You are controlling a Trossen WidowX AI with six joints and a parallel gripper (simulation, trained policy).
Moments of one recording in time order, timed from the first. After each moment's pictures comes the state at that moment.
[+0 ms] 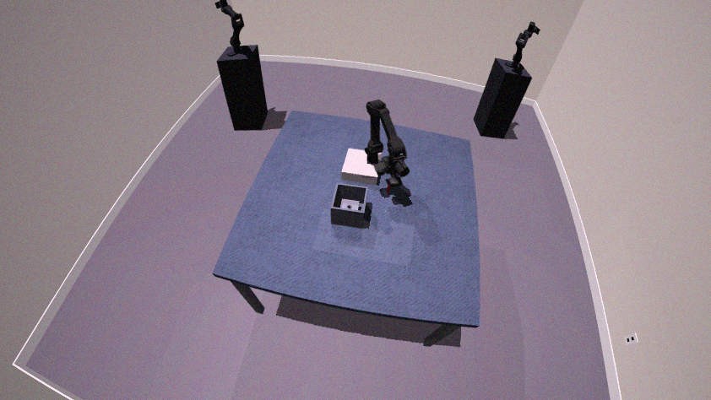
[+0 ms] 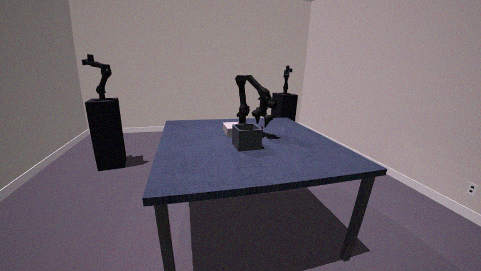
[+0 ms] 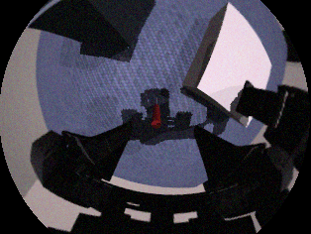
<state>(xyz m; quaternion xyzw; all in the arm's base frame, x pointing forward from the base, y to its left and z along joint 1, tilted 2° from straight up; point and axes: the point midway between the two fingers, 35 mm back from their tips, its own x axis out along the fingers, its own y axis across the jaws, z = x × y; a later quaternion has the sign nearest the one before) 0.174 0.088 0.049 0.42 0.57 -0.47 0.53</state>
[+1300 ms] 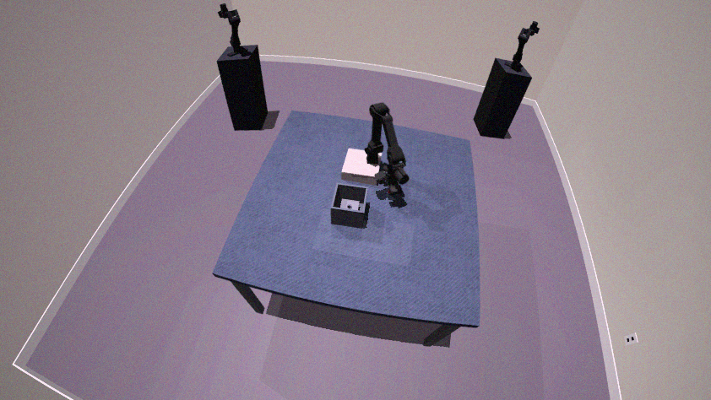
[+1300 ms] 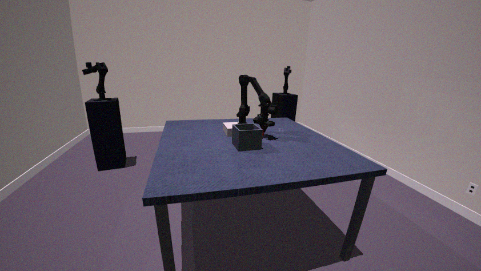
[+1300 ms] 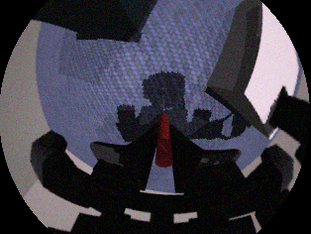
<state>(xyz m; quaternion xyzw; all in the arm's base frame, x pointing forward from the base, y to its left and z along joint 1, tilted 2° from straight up) 0.194 0.096 0.001 0.45 0.55 -0.45 0.54</state>
